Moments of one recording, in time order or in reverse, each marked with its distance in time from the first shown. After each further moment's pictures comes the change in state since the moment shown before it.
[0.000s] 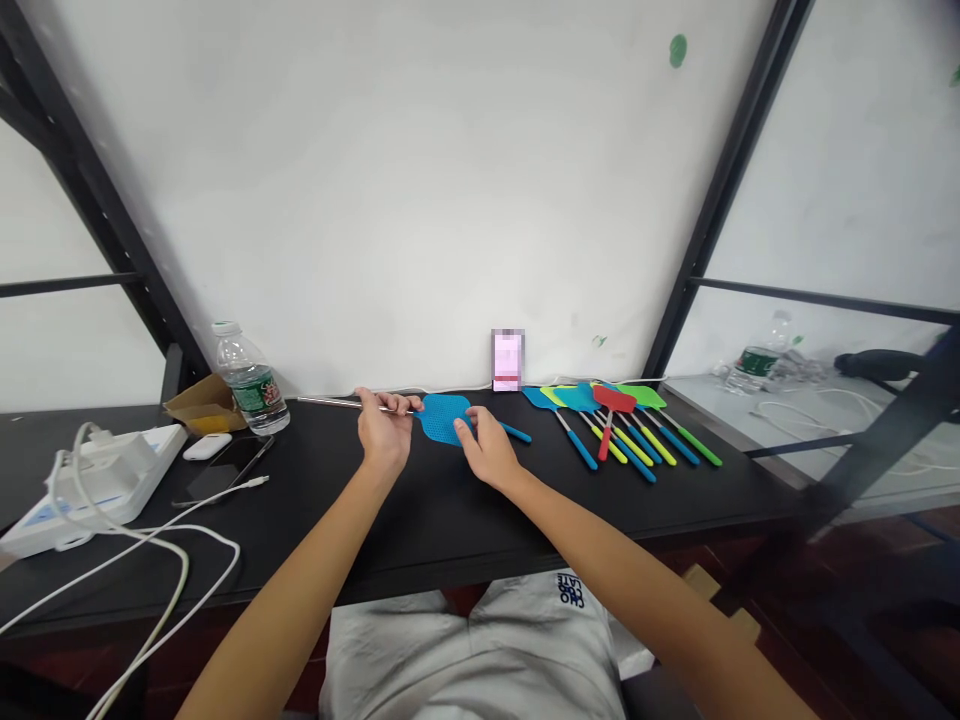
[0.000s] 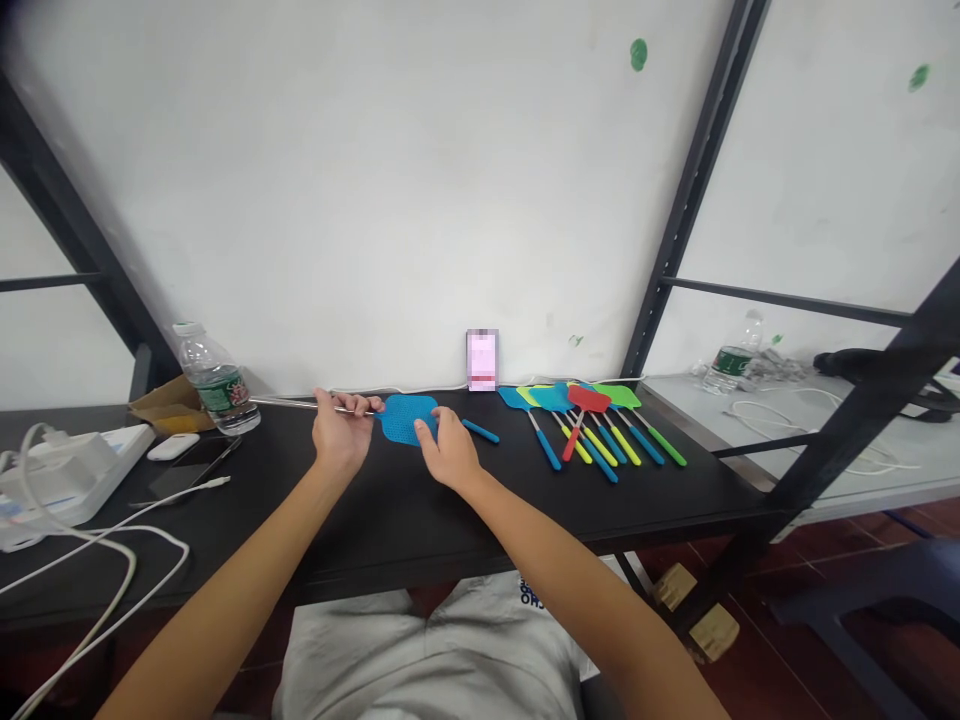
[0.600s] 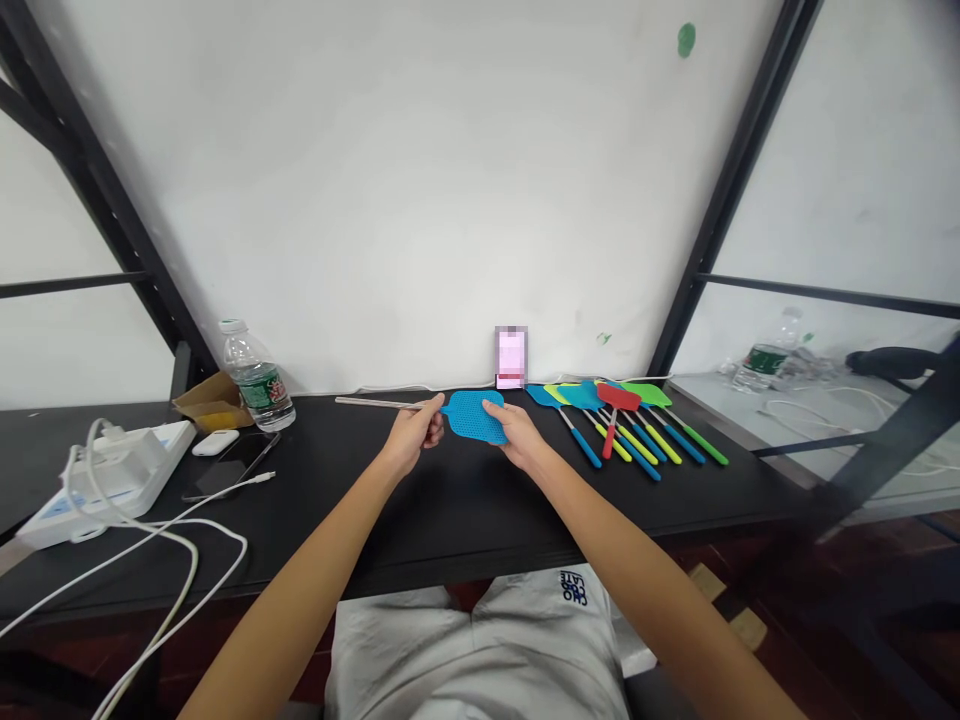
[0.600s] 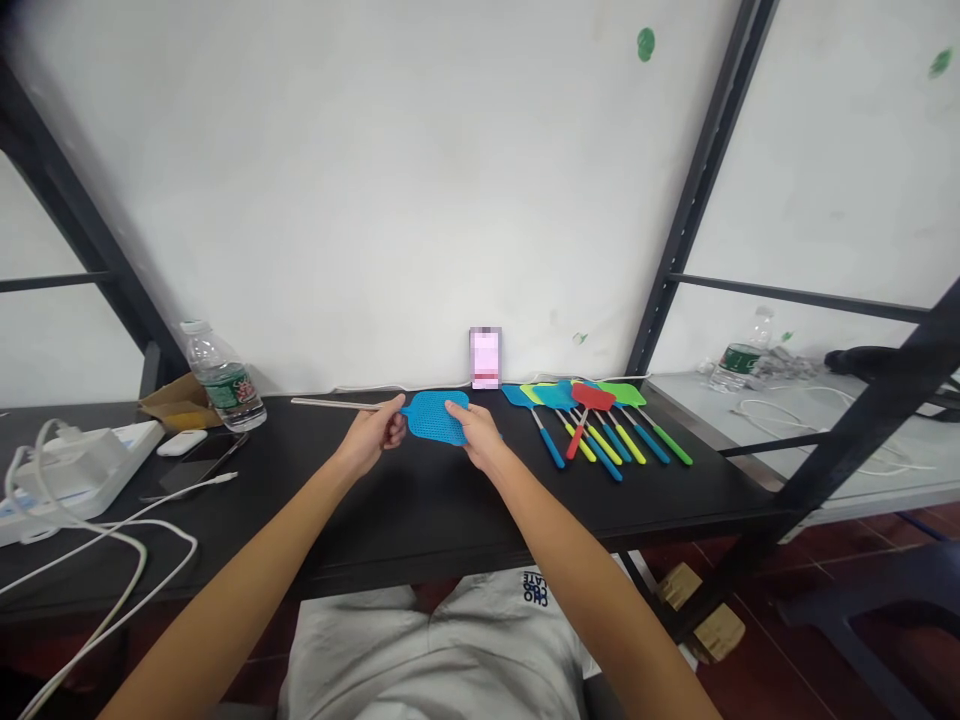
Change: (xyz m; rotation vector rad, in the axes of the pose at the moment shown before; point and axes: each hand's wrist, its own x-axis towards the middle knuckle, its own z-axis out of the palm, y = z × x) left_hand -0.010 -0.012 -0.007 0.481 -0.334 -0.377; right_hand 0.025 0.012 -0.025 0.877 -0.076 0.649
